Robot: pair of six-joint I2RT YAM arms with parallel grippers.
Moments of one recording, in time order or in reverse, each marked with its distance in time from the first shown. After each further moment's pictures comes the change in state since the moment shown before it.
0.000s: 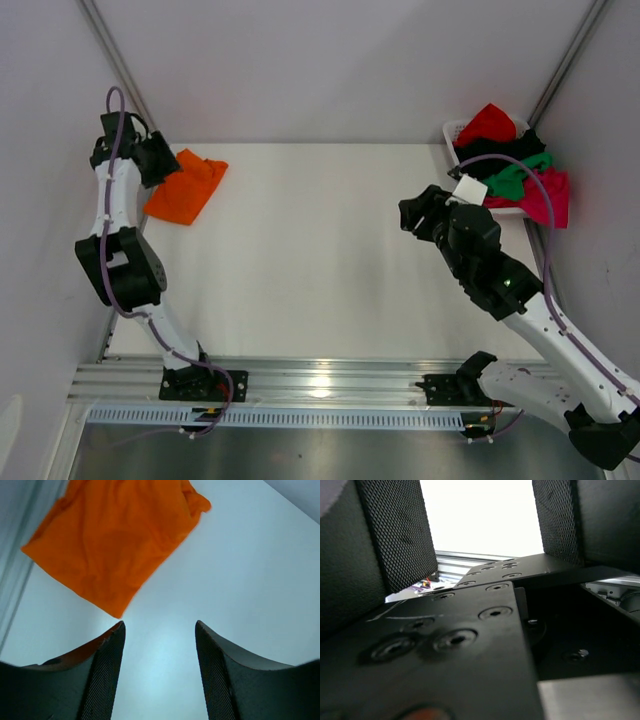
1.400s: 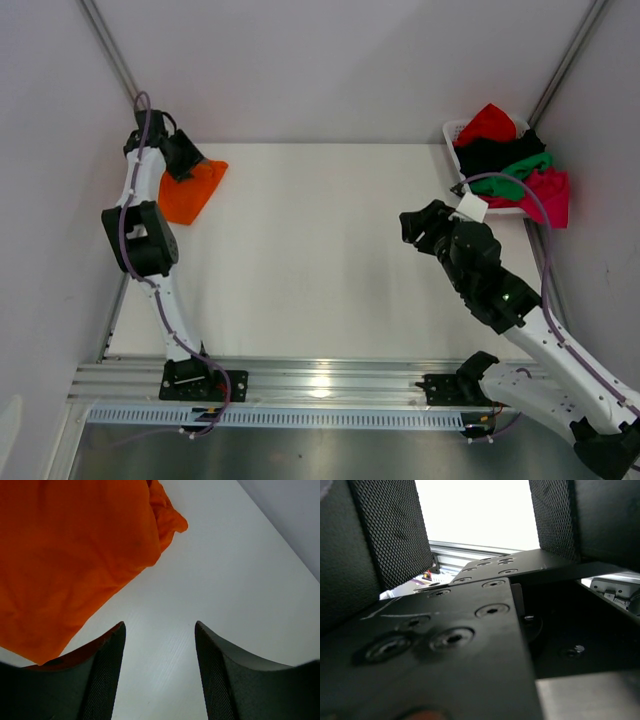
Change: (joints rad) left arm -0.095 0.276 0.163 0.070 0.034 -0.260; right arm -0.003 -0.103 -0.177 0.070 -0.014 0.079
